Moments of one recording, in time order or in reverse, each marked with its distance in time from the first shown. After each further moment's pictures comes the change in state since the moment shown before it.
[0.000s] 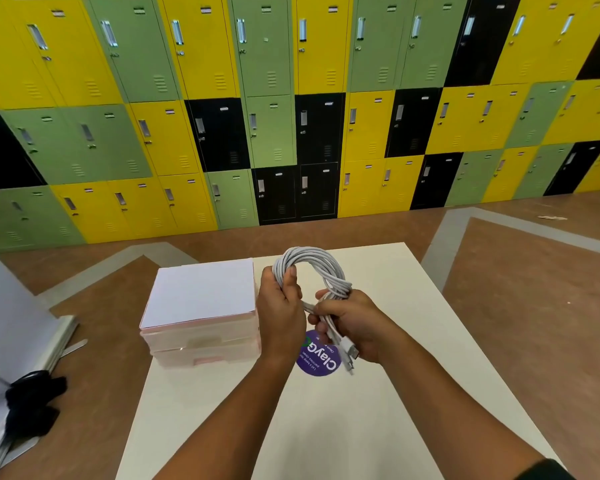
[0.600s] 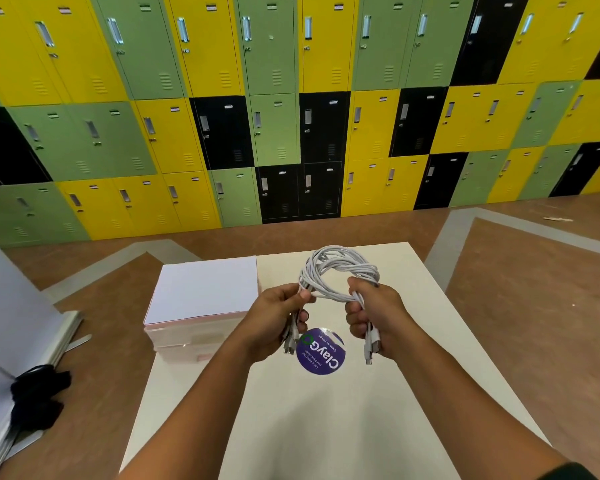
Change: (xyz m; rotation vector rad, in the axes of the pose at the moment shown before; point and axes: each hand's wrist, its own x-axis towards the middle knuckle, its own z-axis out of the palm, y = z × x) left_hand 0.020 -0.008 -0.039 -0.382 -0.663 -0.564; right_hand 0.011 0.000 -0.023 0.113 0.281 0.007
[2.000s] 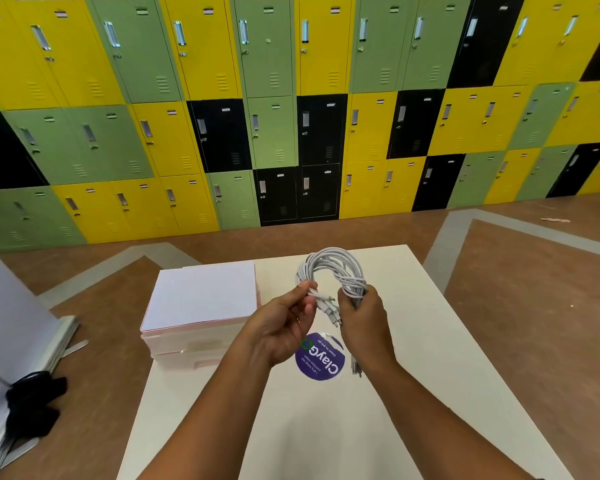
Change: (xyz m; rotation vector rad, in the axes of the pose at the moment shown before) left_hand 0.001 0.018 0.021 -0.680 0.110 -0.340; right_hand 0.006 0.034 0.018 -0.514 0.335 -0.522
